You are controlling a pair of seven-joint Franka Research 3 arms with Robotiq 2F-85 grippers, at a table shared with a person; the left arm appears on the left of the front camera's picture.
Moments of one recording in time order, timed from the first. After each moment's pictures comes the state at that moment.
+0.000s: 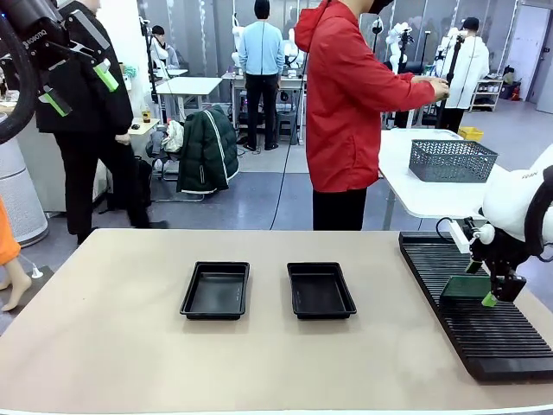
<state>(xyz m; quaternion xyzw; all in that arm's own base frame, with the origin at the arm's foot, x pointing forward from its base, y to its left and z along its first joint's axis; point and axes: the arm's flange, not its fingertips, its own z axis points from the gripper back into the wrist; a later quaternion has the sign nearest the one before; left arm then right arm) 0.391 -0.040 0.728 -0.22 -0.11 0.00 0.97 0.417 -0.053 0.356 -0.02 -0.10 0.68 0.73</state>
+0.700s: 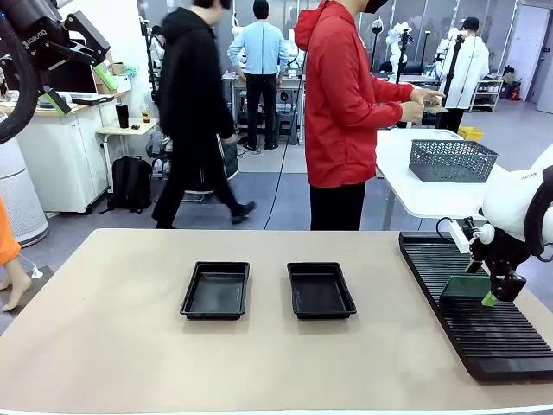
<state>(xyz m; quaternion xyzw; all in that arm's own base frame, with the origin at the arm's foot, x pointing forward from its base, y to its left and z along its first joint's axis) 0.391 -0.040 0.728 -0.22 -0.11 0.00 0.97 0.417 -0.053 0.357 -0.02 -0.10 0.68 0.73</state>
